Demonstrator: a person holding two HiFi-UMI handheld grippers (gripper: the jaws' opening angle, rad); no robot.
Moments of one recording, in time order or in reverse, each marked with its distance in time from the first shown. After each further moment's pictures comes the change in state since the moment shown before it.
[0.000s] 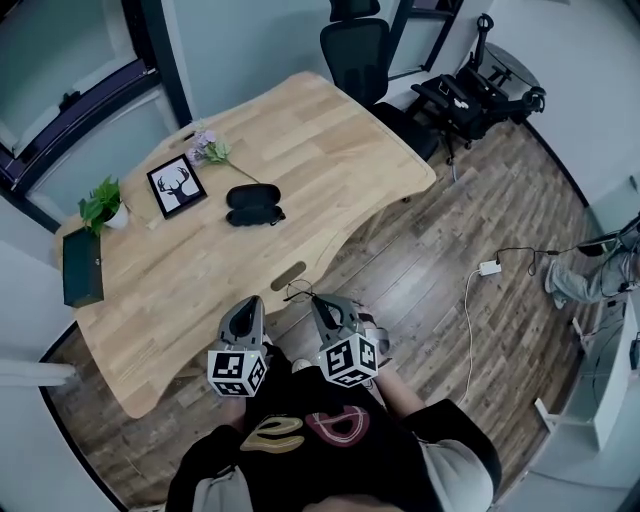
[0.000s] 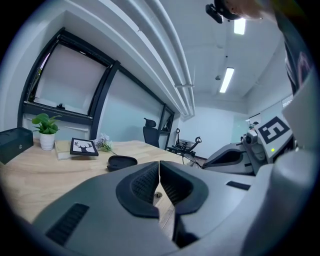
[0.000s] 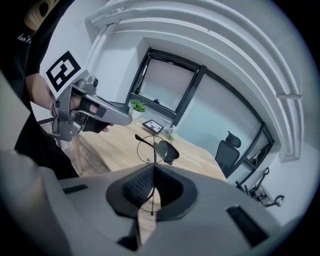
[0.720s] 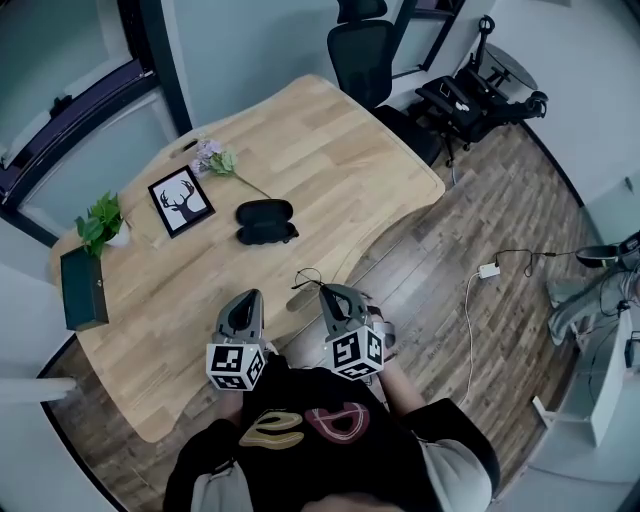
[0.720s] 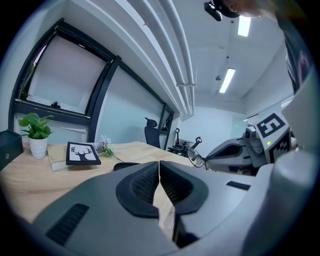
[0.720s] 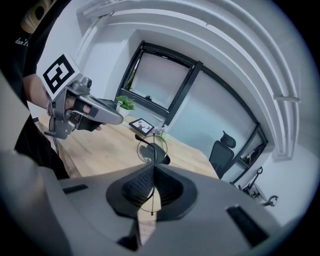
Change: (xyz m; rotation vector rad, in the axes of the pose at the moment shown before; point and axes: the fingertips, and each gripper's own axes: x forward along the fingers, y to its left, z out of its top) left arm 0.051 0.078 0.028 0.009 0.005 -0.038; right arm 0.070 -0.045 0.039 0.017 0.034 -0.082
